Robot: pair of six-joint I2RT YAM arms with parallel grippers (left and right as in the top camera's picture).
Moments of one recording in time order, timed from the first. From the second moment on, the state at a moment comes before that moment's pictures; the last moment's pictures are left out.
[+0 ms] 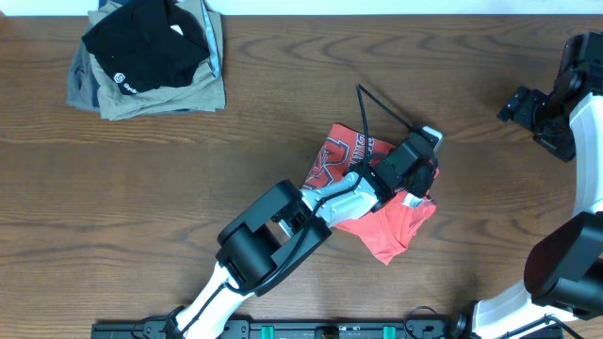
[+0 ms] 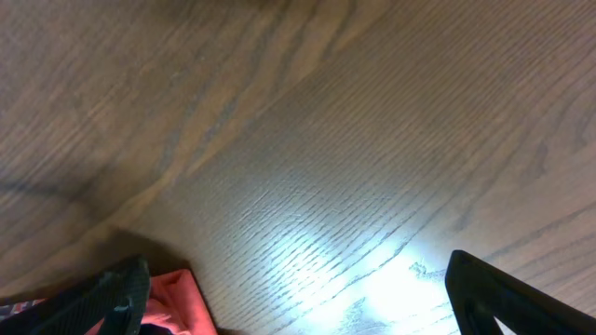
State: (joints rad) left arm -0.93 2.23 1.42 0.13 0.08 -0.39; right arm -0.30 1.78 1.61 -1.14 0.08 0.40
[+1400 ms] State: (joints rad) left arm -0.99 1.91 1.43 -0.37 0.27 -0.43; right arm -0.30 1.78 1.61 -1.14 0.08 0.40
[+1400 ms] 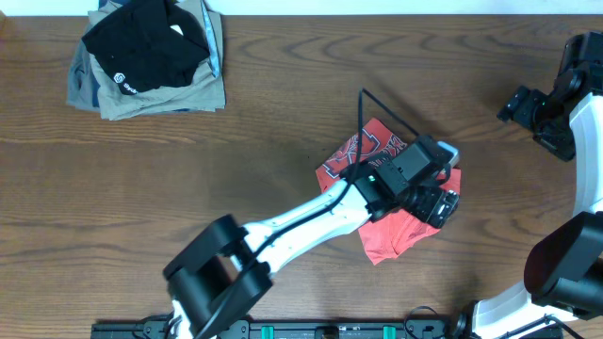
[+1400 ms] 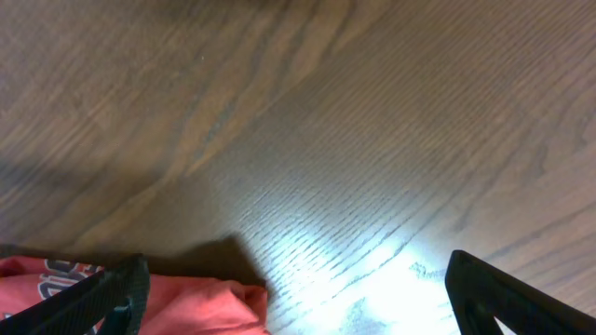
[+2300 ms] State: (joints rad) left arm -1.09 1.96 1.29 -0.50 0.26 -0.43; right arm -0.30 1.78 1.61 -1.14 0.08 0.40
